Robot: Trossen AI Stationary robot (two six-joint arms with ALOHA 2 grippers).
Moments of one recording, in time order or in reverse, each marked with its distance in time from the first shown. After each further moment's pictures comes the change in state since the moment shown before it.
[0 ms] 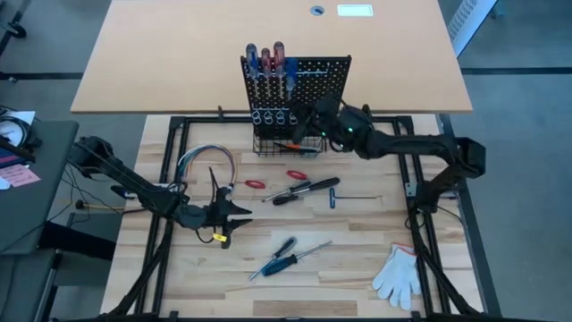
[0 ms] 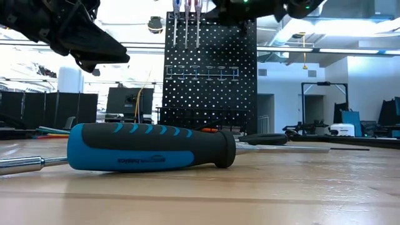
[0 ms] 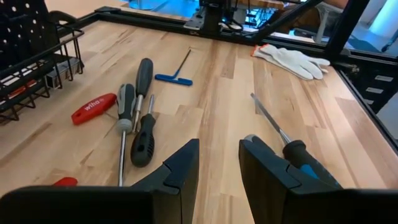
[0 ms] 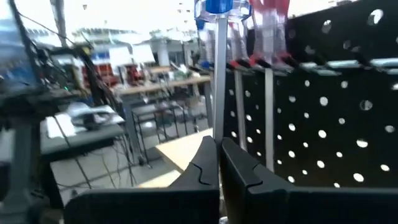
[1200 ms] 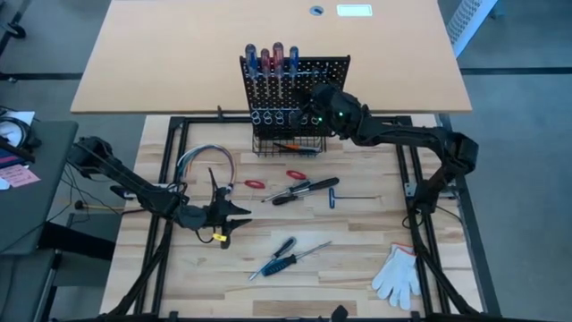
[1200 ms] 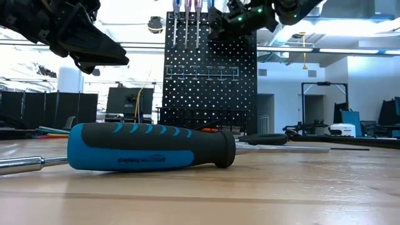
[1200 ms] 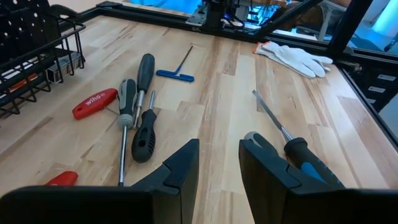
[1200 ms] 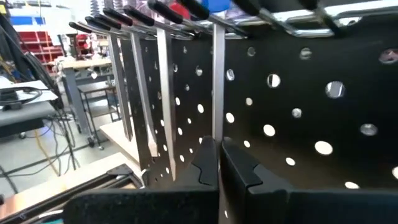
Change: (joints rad) left arm 0.000 0.000 0.000 -0.014 -0.003 -0.020; right arm -0.134 0.079 0.059 -0.149 0.052 -0.026
